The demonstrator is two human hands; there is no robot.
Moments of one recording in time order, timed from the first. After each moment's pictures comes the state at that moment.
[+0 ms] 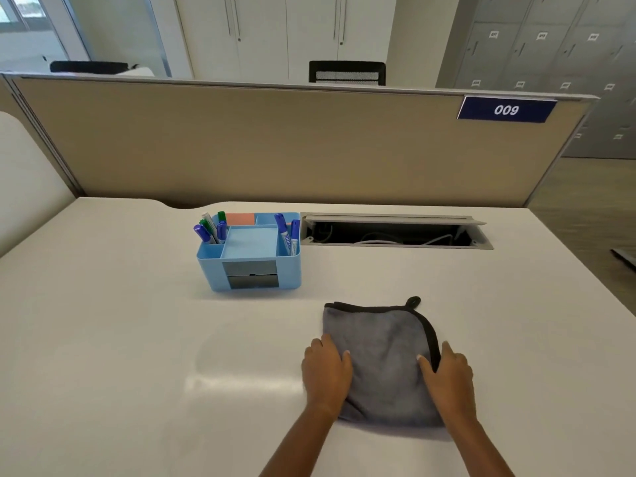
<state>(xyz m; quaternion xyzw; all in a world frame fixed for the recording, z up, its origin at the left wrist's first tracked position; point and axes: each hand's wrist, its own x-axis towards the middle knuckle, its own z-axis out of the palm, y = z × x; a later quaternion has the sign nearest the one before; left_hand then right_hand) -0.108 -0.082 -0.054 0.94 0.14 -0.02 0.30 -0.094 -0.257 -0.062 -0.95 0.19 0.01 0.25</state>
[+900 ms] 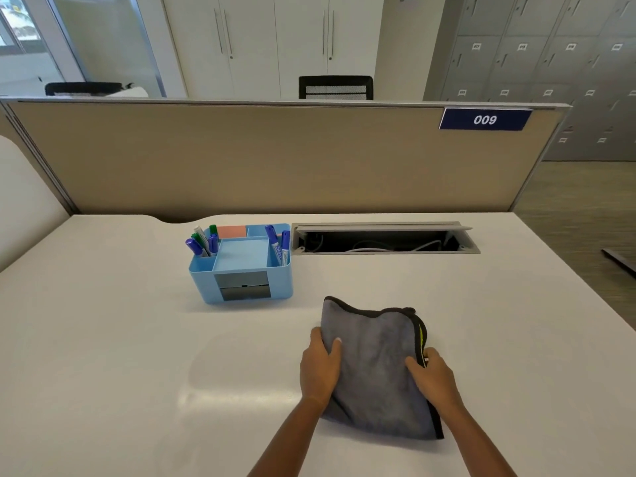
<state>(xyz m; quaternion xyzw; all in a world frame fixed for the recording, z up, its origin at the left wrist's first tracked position) -0.098 -0.086 -0.041 0.83 0.17 0.01 0.53 -0.086 -0.261 -0.053 -0.87 0.17 0.10 0.45</state>
